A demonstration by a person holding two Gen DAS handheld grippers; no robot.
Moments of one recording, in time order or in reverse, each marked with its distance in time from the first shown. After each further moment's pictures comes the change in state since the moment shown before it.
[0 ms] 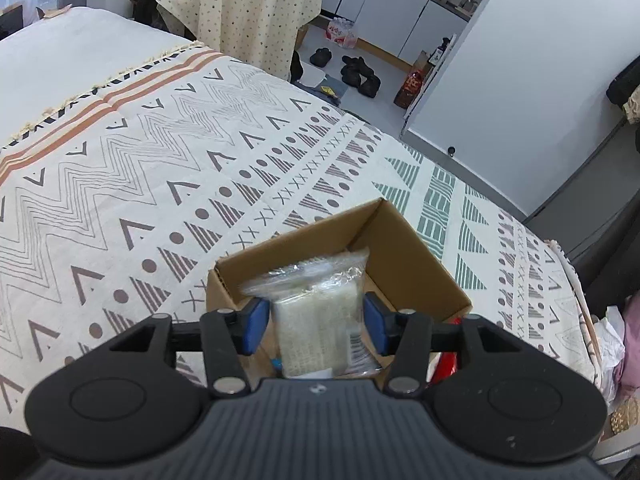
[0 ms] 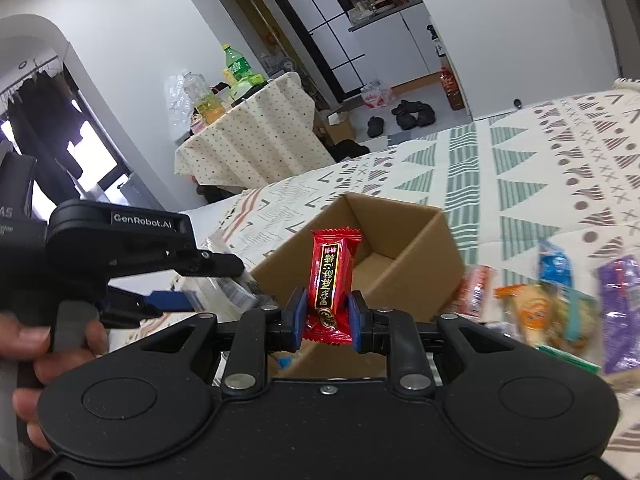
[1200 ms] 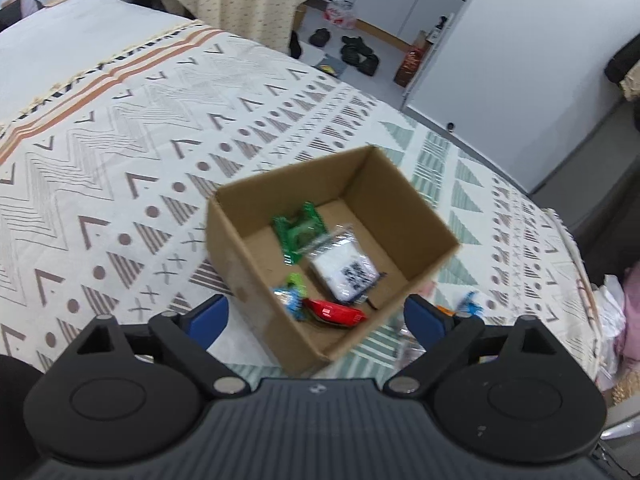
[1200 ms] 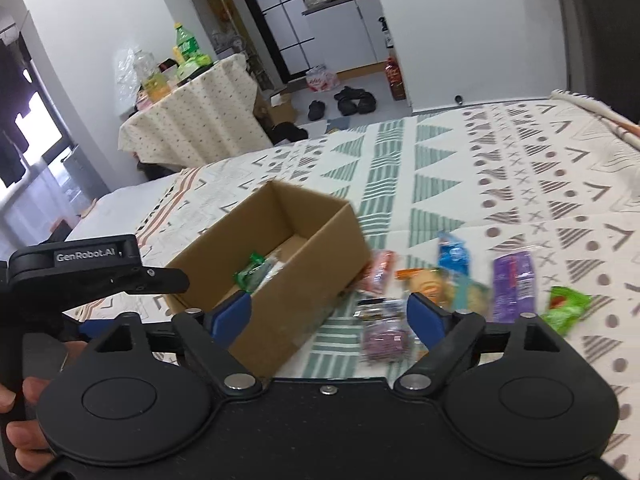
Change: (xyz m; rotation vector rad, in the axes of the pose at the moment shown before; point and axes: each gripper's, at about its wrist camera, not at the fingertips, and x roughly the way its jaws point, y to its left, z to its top) left arm -0.021 -0.016 -0.045 0.015 0.060 -0.002; right arm -0.057 -0.013 0.006 -0.036 0.061 -0.237
